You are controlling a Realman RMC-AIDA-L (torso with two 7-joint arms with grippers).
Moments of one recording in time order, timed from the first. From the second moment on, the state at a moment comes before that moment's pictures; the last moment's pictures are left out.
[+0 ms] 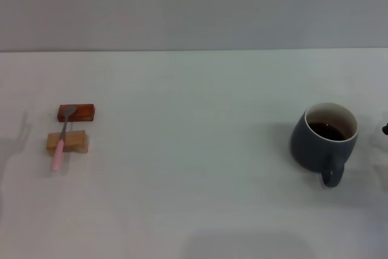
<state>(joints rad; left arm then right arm) -0.20 -2.08 -1.45 -0.26 2.79 1.25 -0.16 0.42 2.08 0.58 0.21 -1.80 -1.00 0.01</state>
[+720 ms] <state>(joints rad) -0.20 -2.08 -1.45 -0.26 2.79 1.25 -0.16 0.44 2.09 0.50 0.24 -1.80 -0.99 0.01</state>
